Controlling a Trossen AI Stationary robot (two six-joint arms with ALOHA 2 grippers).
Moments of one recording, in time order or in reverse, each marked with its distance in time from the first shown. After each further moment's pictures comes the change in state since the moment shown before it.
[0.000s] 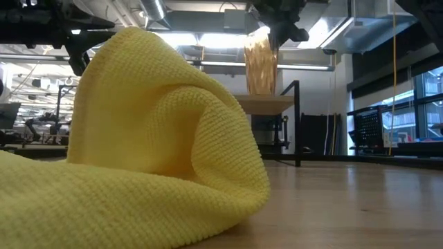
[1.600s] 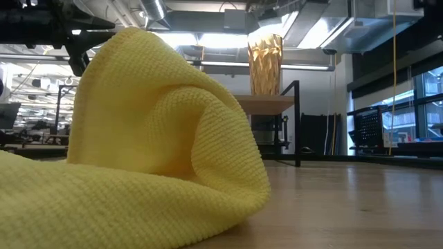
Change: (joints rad) left arm 0.000 0.000 0.000 0.000 -0.012 -0.028; right arm 0.511 -0.979 -0.906 -0.002 -0.117 0.451
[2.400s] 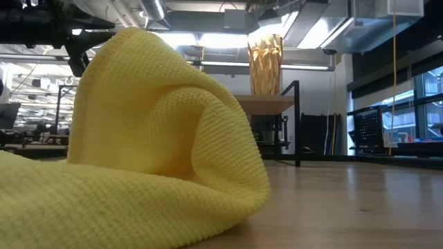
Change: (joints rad) left arm 0.000 0.000 0.000 0.000 0.000 -0.025; right arm 0.599 0.133 -0.223 0.054 -0.090 0.127
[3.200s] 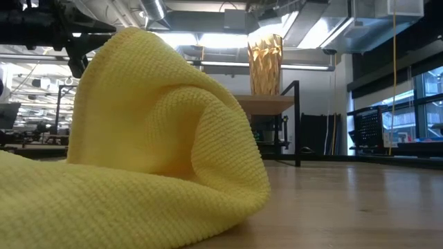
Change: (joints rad) left arm 0.000 0.000 0.000 -0.015 -0.035 0.029; right arm 0.339 0.356 0.000 0.332 0.258 0.228
